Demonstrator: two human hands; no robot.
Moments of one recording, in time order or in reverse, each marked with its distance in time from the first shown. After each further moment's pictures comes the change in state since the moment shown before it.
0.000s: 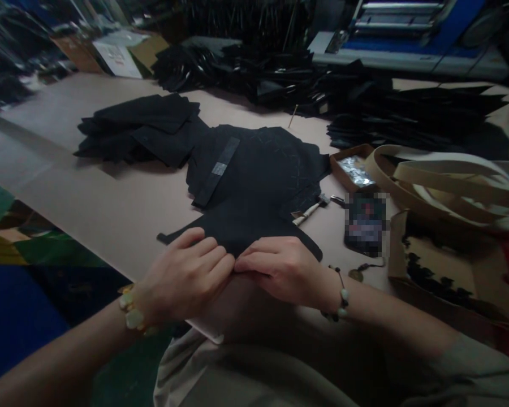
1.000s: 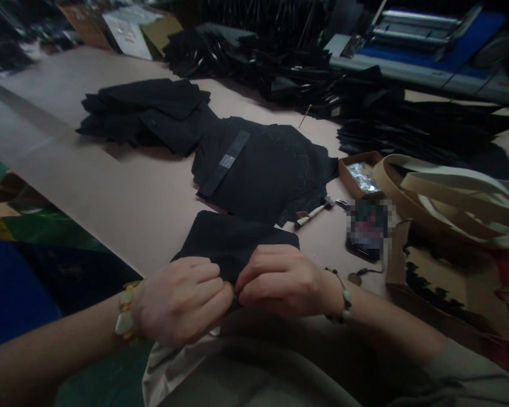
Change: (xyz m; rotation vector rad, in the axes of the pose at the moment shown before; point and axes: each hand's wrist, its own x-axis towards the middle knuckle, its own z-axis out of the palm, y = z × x) left_hand -0.023 0.014 0.000 -0.259 0.113 0.158; right_hand 0.006 -0.004 0.001 0.162 -0.093 -0.303
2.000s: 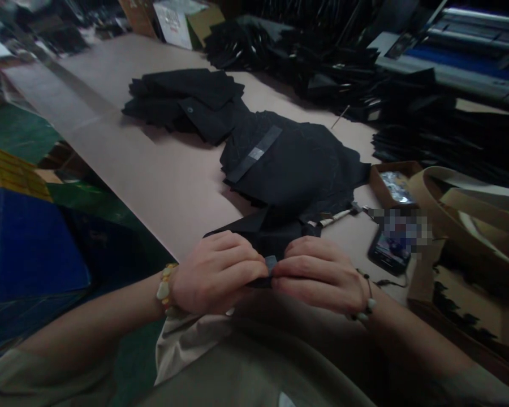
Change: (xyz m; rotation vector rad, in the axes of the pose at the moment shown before) left_hand -0.009 0.009 0.009 -0.157 0.326 -0.202; right_hand 0.005 -0.009 -0.016 -0.268 0.005 -0.186
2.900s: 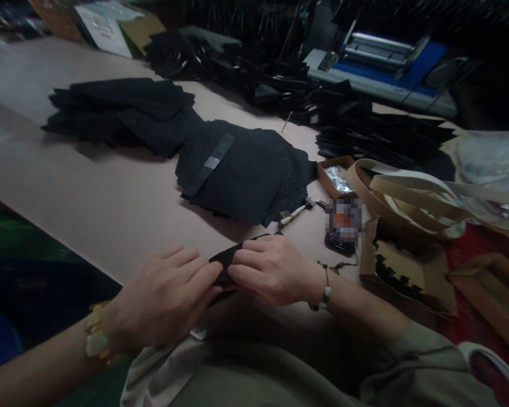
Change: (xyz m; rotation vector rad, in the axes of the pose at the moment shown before) left_hand 0.011 0.002 -0.003 0.269 -0.285 -0.044; right_hand -0.004 -0.002 0.008 -0.266 -0.305 0.226
